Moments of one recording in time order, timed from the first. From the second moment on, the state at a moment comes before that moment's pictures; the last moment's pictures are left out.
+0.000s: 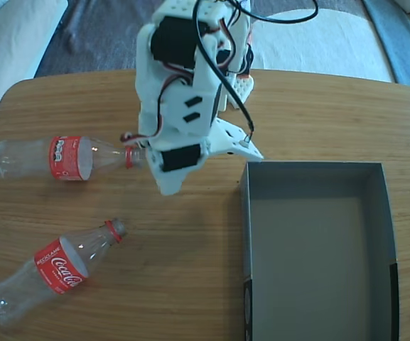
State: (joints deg) arm 13.4 103.7 99.1 69.5 -46.3
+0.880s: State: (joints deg) arm 29.9 94.2 92.8 69.0 -79.7
